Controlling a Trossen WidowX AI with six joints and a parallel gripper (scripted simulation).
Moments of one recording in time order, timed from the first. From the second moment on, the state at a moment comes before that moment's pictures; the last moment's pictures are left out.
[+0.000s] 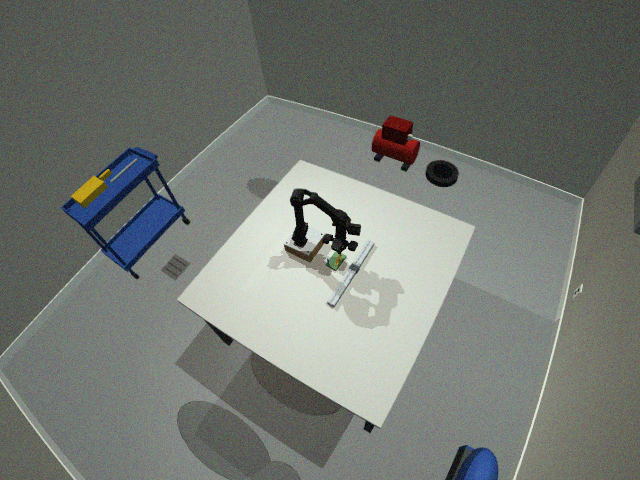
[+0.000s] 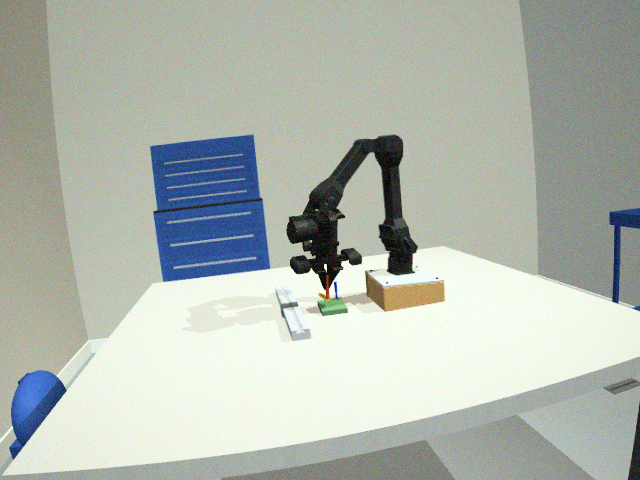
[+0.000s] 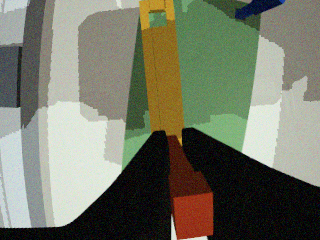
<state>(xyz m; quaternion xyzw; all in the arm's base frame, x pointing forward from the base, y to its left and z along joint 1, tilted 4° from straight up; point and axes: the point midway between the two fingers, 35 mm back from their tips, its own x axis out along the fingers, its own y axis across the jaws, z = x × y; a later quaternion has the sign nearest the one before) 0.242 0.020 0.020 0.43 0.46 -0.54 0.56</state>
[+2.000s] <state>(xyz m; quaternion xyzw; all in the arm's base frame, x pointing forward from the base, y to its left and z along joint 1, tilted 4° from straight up) 0.264 0.031 0.095 0.43 0.45 -0.55 0.55</state>
